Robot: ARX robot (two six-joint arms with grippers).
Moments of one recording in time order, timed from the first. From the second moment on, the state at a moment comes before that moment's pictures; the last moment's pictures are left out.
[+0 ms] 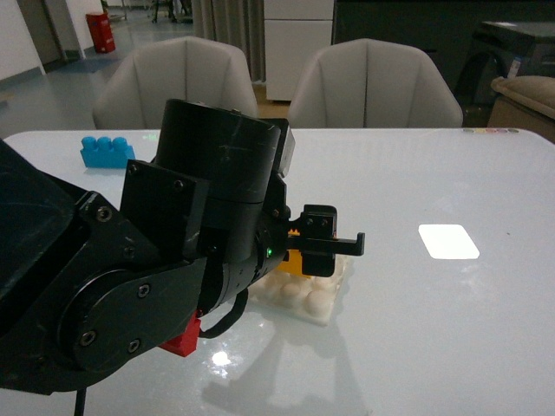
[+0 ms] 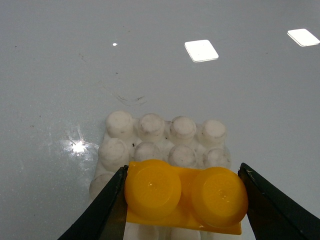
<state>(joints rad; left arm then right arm) -0.56 2.10 0.97 0.67 -0.18 -0.21 0.00 0.00 0.01 0.00 0.00 0.01</state>
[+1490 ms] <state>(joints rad) -0.51 2.21 1.09 0.58 -0.14 -0.19 0.00 0.00 0.01 0.00 0.00 0.01</state>
